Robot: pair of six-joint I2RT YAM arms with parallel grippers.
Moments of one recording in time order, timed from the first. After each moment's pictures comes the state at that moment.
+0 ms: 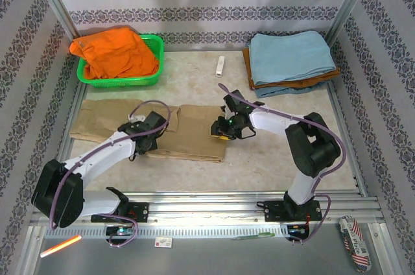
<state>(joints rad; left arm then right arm) -0.50 1.27 0.82 -0.86 -0.47 -0.75 0.53 1.75 1.04 -0.47 -0.45 0.68</state>
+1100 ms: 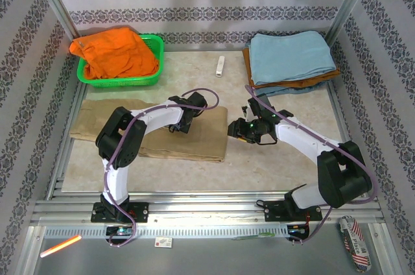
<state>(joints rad) -0.61 1.96 1.33 -0.82 -0.49 -0.35 0.41 1.42 0.85 -0.53 -0.45 0.65</state>
